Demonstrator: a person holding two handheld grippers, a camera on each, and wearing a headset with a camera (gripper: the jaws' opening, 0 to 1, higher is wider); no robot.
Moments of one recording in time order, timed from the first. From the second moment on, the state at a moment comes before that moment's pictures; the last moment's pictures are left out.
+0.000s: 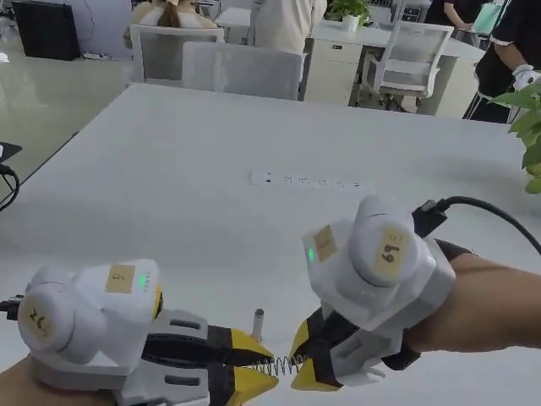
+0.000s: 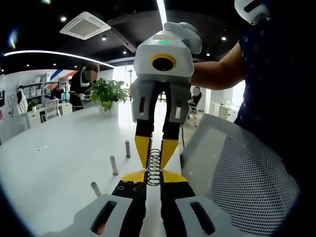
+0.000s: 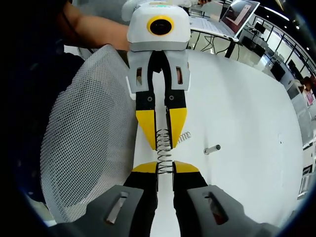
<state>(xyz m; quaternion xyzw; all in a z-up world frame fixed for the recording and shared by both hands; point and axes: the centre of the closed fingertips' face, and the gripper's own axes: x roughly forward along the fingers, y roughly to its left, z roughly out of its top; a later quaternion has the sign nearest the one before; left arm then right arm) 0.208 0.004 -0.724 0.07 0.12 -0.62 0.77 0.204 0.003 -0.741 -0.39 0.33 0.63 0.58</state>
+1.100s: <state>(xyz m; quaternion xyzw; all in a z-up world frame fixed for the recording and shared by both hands) 0.211 0.001 -0.723 0.08 0.11 -0.62 0.77 0.202 0.028 -0.708 -0.40 0.35 0.63 0.57</state>
